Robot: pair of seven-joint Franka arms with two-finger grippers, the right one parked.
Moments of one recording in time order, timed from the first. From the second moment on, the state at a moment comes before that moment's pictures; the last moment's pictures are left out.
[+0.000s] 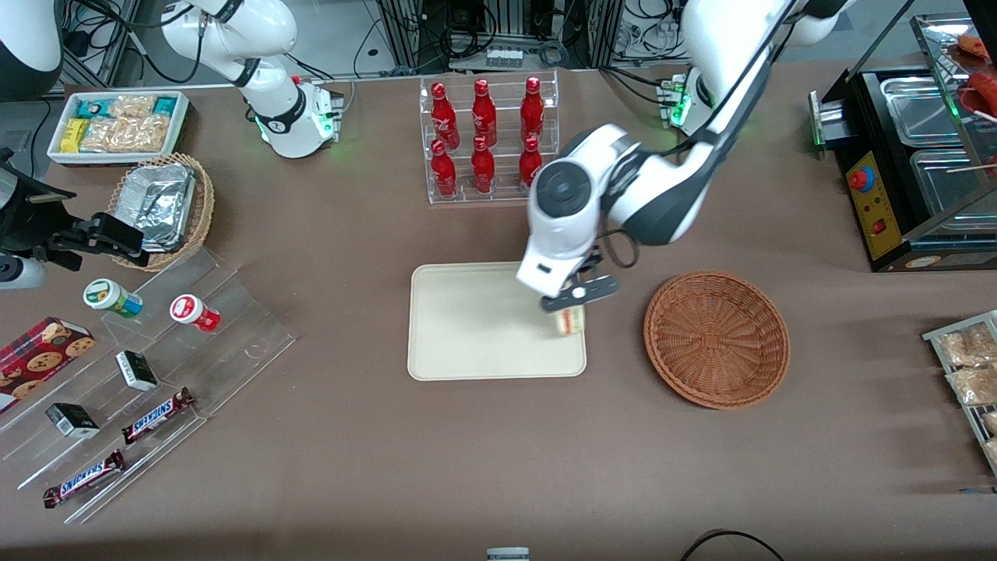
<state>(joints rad) -0.45 0.56 -0.33 -1.50 0.16 1.91 -1.04</state>
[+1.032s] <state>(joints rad) -0.58 0.76 -0.33 -1.41 0.20 2.09 -1.04</state>
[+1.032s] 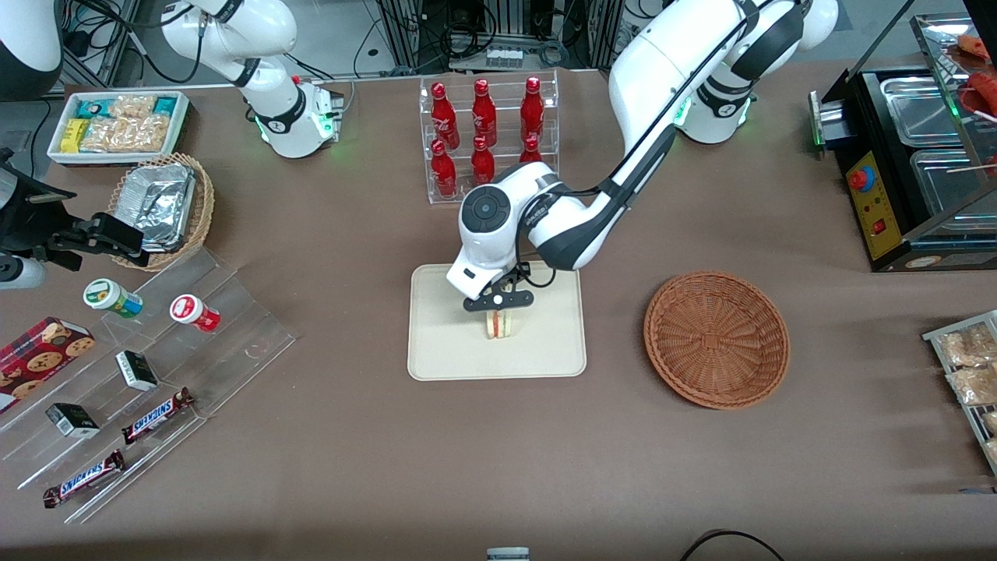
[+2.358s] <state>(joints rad) -0.07 0.24 -0.31 -1.42 0.14 1.47 -0.67</state>
